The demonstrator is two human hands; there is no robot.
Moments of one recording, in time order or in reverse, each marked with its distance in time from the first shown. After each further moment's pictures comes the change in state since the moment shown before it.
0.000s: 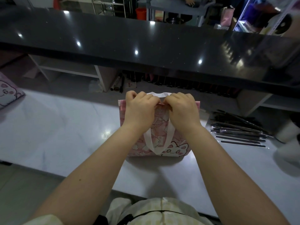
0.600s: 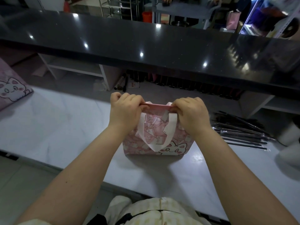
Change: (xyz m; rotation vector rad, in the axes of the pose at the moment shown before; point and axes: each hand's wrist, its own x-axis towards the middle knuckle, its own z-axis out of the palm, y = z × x) left_hand -0.025 -0.030 -0.010 0.035 0.095 -0.043; right_hand -0.020 0.029 -0.010 -0.013 -0.028 -0.063
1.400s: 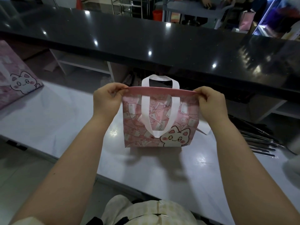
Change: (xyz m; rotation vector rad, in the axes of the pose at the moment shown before) left_hand 0.006 -0.054 -0.014 -0.564 0.105 -0.477; right_hand 0.020 0.044 -0.001 0.504 0.022 0.470
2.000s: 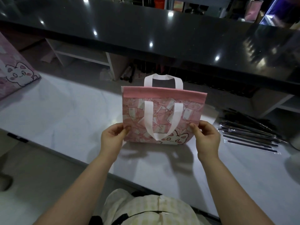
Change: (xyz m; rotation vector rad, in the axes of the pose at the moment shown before) left_hand -0.126 -0.068 0.024 -0.479 -0.061 -0.568; right_hand -0.102 0.067 0.055 0.706 0.174 0.244
